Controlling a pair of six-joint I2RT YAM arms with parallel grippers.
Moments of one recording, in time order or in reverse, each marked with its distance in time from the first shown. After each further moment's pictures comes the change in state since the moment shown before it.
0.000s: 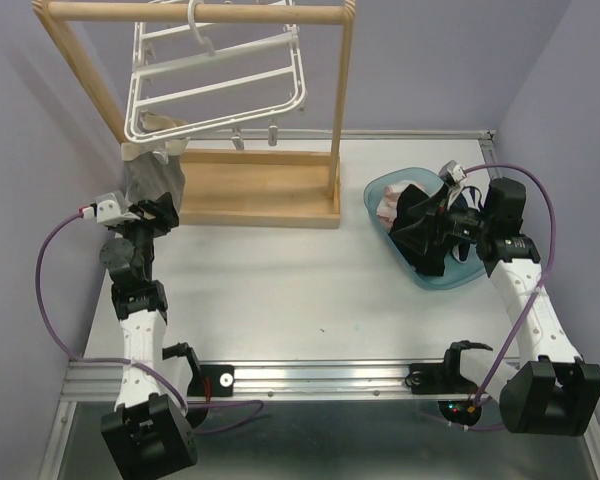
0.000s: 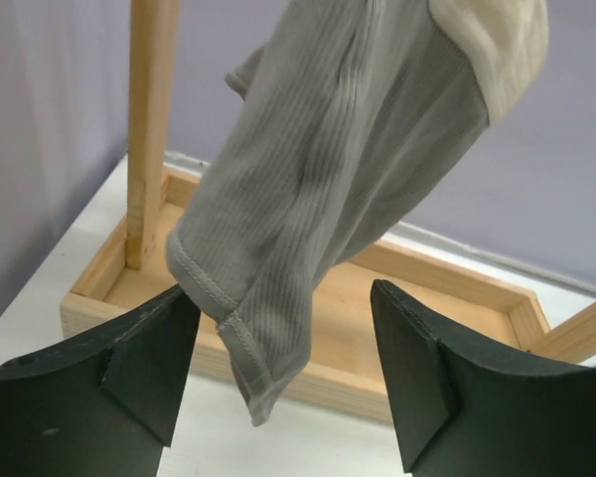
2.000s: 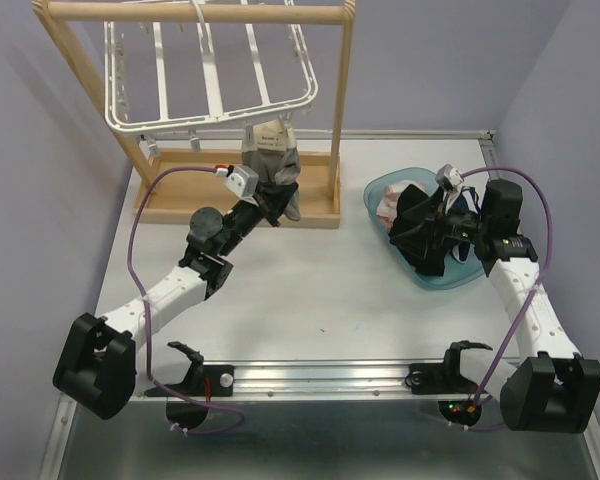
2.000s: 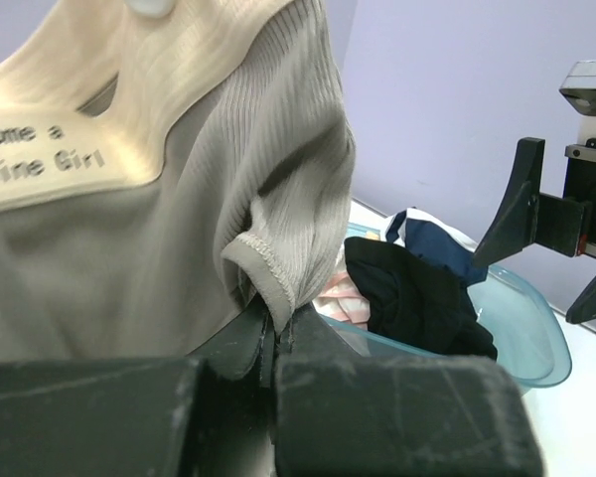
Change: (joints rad) left arm -0.839 0.414 0.222 0.330 0.062 0.130; right arm 0.006 0.014 -0.016 0.000 -0.072 -0.050
